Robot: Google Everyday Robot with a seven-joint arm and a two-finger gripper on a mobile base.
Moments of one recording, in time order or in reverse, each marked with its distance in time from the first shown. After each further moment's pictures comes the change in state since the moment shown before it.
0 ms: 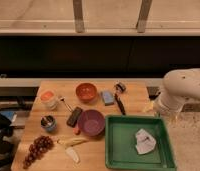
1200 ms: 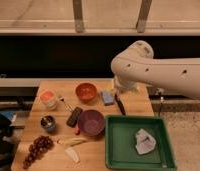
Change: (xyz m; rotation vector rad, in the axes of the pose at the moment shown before) arm -0.030 0.185 -0.059 -0.020 -0.241 -0.363
